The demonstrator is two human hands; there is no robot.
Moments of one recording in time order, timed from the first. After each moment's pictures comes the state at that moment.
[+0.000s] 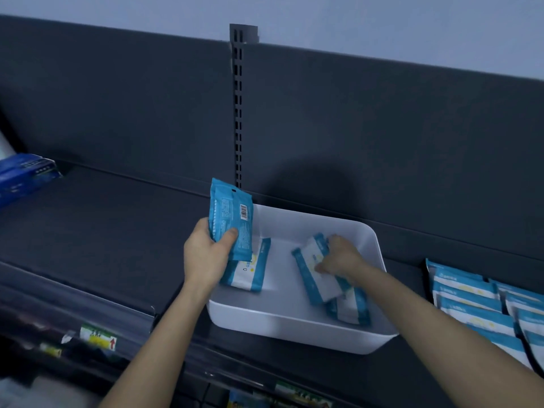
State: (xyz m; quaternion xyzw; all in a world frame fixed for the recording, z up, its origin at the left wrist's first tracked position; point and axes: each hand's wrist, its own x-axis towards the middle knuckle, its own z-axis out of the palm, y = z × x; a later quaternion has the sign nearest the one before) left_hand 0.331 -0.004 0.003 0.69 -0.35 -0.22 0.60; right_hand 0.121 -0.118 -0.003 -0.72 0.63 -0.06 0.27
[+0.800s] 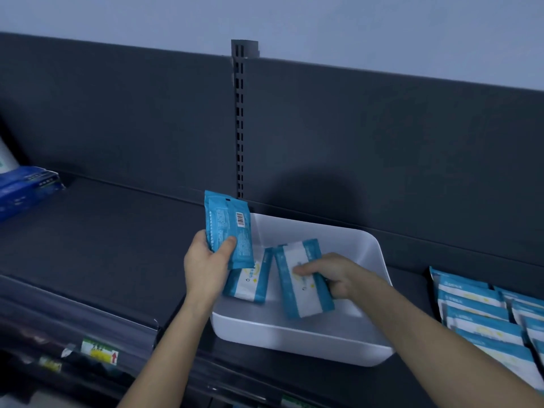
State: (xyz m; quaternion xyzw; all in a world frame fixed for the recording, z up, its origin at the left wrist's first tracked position) left_hand 0.331 -0.002 0.005 0.65 -0.31 -0.24 0.65; right_hand 0.140 -0.111 -0.003 -0.46 0.55 -0.13 0.68
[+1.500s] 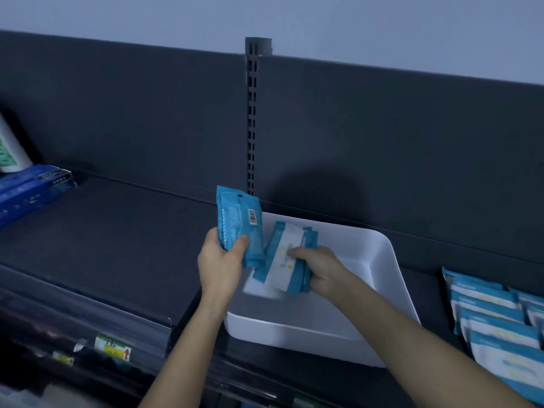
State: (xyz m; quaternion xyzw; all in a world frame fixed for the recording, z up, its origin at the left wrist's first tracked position) left_hand 0.327 0.001 0.011 0.67 -0.32 -0.23 0.64; right_hand 0.188 -0.094 -0.006 -0.36 0.51 -0.31 0.71
